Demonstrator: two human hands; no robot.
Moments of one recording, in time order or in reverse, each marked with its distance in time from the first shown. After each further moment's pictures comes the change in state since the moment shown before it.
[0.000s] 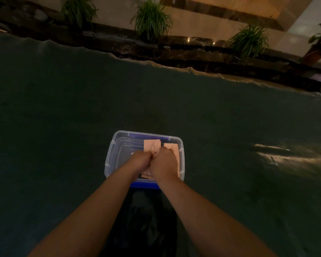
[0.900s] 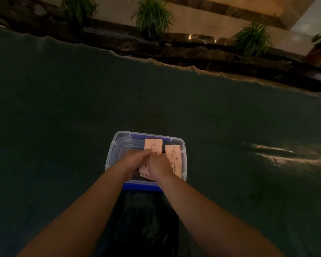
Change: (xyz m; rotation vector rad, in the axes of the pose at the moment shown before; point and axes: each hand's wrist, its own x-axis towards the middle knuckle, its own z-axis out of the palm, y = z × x) left_hand 0.008 -0.009 -0.025 -0.201 -0.080 0.037; right_hand 0.005 -0.017 0.006 0.391 -0.274 0.302
